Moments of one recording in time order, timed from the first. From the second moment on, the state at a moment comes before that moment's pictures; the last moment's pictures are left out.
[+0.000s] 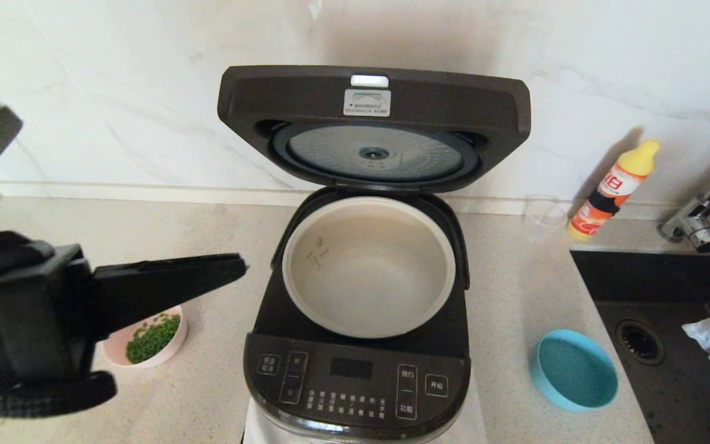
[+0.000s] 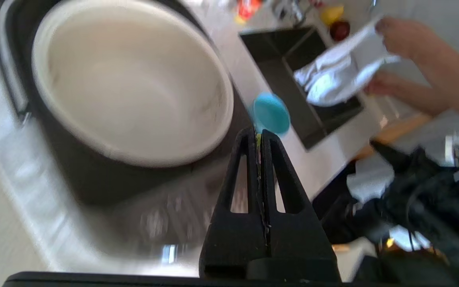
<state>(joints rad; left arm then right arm) -0.72 1.10 -0.83 -0.15 -0.17 -0.30 0.00 0.00 -0.03 0.07 -0.01 0.01</state>
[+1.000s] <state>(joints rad) -0.72 1.43 -0.98 -0.50 -0.20 -0.47 0.00 0.00 -0.03 0.07 -0.01 0.01</state>
